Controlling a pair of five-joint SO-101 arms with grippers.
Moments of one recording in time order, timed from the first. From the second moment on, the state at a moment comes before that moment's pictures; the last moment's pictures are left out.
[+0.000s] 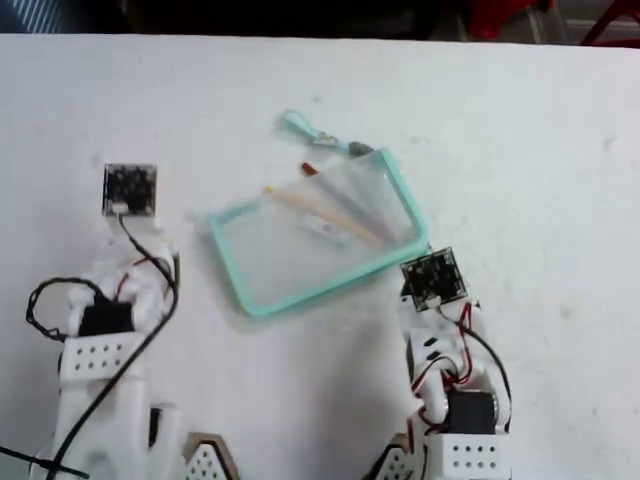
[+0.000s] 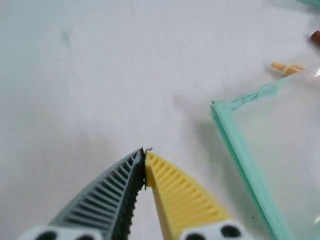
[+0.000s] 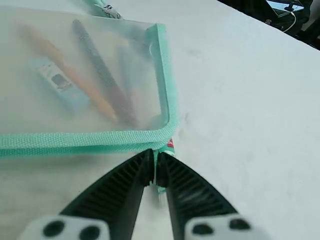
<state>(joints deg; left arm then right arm) -12.7 -50.9 70.0 37.0 -4.5 -1.3 -102.5 96.4 45.2 24.5</state>
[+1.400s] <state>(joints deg) -9.7 -75.6 83.9 39.0 -8.0 -15.0 -49.1 47.1 61.9 29.1</state>
